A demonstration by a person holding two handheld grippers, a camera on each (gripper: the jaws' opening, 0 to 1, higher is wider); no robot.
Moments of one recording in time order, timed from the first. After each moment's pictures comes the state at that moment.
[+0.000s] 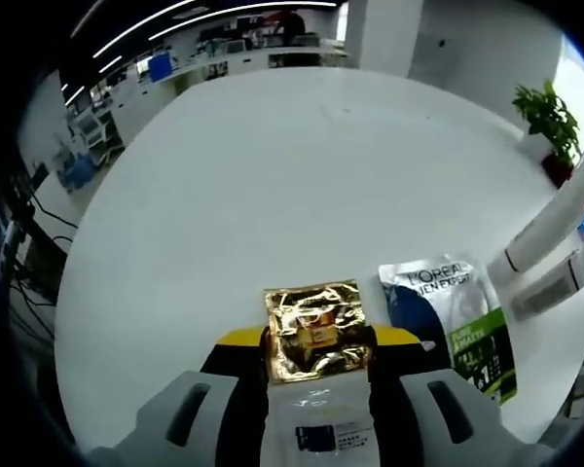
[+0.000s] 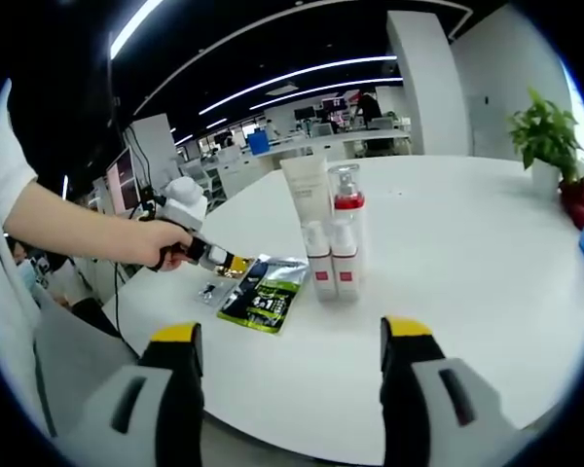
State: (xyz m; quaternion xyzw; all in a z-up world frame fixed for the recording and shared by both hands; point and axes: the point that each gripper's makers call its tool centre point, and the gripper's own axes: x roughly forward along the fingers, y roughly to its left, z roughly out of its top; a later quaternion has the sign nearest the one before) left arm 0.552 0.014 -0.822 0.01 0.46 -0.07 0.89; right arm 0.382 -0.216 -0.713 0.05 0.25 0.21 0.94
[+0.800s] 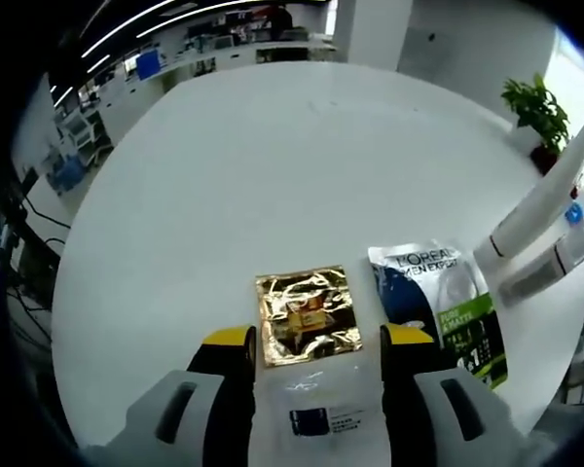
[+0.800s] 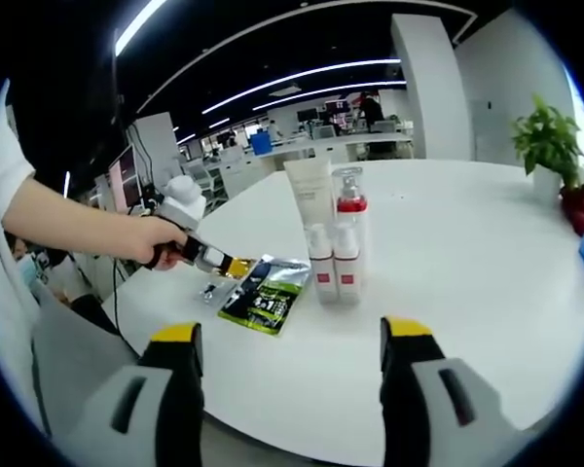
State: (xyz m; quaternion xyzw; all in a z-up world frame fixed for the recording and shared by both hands) left arm 0.537 0.010 -0.818 0.00 0.47 -0.10 0.88; right arm 0.382 -0.214 -0.711 0.04 0.24 0.22 0.95
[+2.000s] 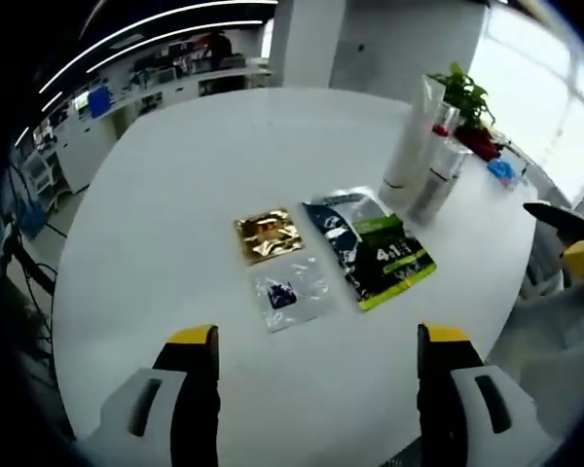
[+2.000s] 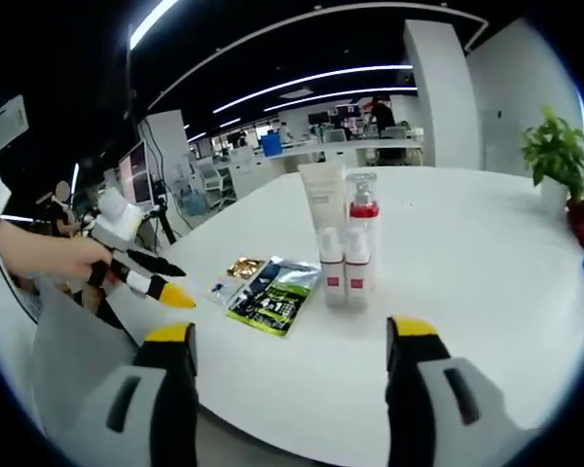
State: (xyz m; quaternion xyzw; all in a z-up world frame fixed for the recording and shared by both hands) left arm 0.423 0.026 -0.782 0.02 0.41 -0.24 0.88; right arm 0.378 -0.206 -0.707 0.02 0.23 0.24 0.94
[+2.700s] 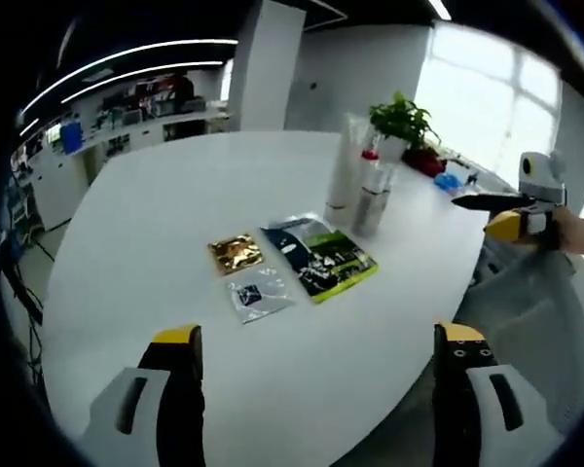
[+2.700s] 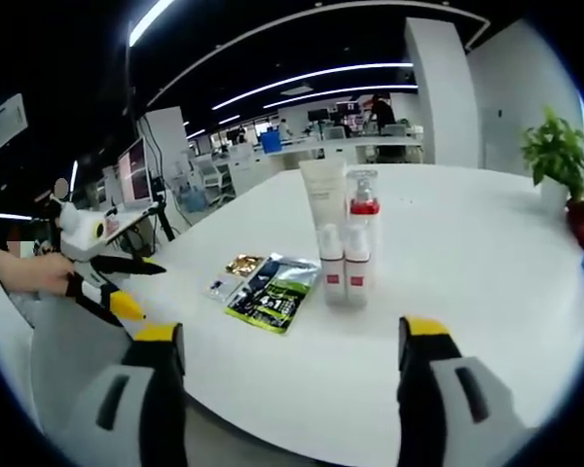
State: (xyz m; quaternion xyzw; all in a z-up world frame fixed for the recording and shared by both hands) left arm 0.397 0.032 -0.751 -0.01 0.31 -0.33 0.89; right arm 0.379 -0.207 -0.710 0.02 0.24 0.23 0.94
